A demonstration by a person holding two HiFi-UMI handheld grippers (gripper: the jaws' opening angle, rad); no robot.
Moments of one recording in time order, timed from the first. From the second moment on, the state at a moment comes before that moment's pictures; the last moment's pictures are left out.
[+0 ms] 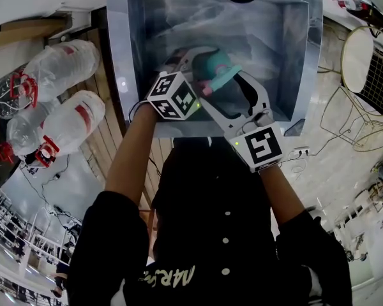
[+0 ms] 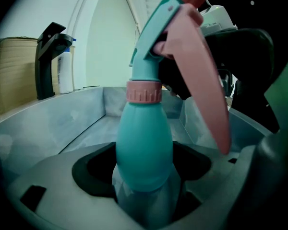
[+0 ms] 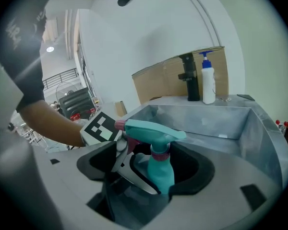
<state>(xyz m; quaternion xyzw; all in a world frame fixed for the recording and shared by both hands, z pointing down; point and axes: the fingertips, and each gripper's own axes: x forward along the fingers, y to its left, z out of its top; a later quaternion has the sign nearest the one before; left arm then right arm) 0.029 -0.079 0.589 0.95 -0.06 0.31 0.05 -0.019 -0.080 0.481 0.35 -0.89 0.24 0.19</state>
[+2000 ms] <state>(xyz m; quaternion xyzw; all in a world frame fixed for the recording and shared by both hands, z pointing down) 0.033 -0.079 0.592 0.95 -0.06 0.30 0.04 -0.018 -0.086 0.491 -0.06 -0.96 -0.02 0.27</state>
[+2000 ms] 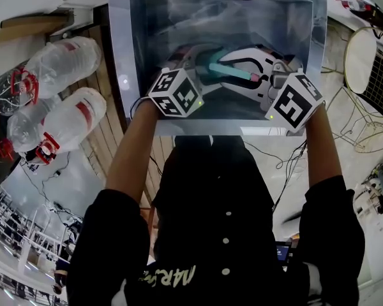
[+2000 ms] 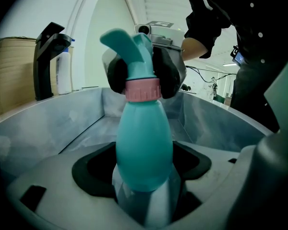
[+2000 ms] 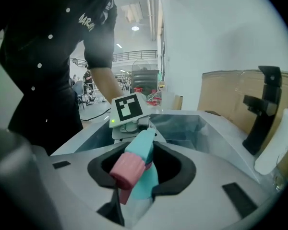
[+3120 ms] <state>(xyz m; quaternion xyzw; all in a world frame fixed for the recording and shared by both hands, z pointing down) 0.031 -0.079 0.589 0.95 -0.06 0.30 0.04 0.006 -0.071 0.478 0.37 -0.86 0.25 0.23</state>
